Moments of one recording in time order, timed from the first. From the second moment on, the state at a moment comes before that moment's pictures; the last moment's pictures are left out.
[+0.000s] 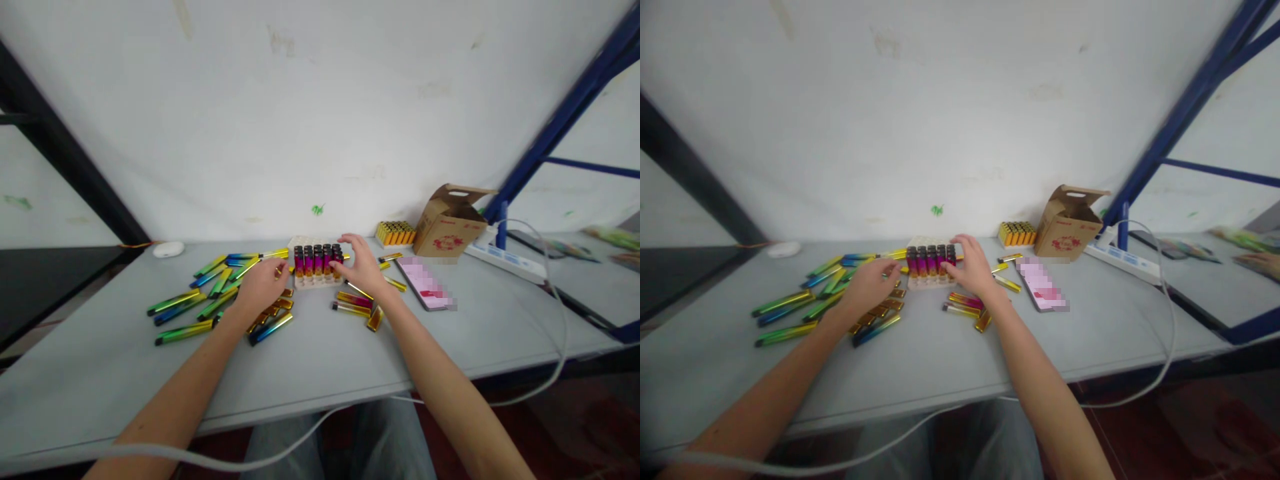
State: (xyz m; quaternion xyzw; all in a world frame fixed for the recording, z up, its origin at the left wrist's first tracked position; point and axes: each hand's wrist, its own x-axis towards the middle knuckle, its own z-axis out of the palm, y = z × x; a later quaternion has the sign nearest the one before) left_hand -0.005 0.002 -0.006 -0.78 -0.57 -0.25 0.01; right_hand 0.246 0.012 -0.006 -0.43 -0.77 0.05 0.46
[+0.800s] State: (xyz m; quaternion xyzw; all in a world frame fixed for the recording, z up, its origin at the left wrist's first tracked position) left_hand -0.001 -0.004 -0.003 -0.79 -0.55 -0.27 0.02; right_hand 0.280 -0.018 0.001 -0.42 -0.86 0.23 0.16
